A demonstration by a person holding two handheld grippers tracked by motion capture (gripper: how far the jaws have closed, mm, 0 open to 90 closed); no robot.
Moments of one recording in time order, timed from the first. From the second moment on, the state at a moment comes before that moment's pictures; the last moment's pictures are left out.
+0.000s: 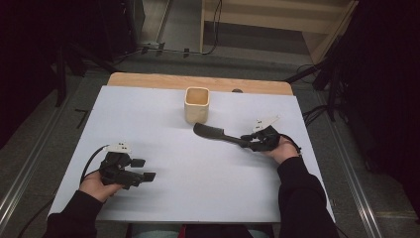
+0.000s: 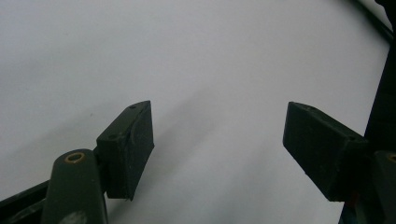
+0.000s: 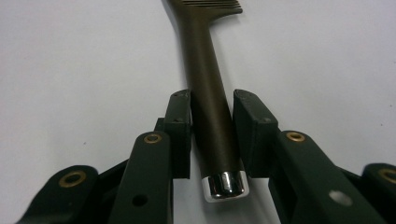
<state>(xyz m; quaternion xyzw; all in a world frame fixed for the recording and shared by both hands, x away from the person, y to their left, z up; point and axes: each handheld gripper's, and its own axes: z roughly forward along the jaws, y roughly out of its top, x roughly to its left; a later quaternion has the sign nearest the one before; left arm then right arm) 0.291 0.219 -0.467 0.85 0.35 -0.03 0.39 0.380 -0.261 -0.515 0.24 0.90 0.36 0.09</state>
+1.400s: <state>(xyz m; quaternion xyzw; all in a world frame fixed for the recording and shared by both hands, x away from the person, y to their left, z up) 0.292 0.217 -0.466 0.85 0.35 -0.03 0.39 0.341 -0.296 -0.467 0.26 0.87 0.41 0.05</state>
